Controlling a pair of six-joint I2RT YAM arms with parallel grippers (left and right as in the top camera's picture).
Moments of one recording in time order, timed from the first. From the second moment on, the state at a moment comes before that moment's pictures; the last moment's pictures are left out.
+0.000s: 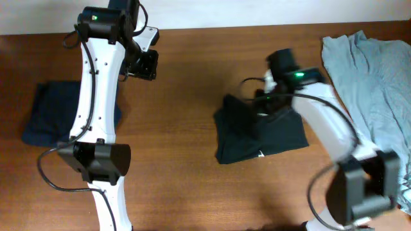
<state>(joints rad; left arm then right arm) -0.16 2.21 2.54 -1.69 0.10 0.13 0.25 1.80 1.43 -0.99 -0.18 0.43</state>
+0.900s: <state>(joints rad) -0.16 2.21 2.54 -1.69 0.10 0.13 0.15 1.78 1.42 -0.96 -0.25 0.36</state>
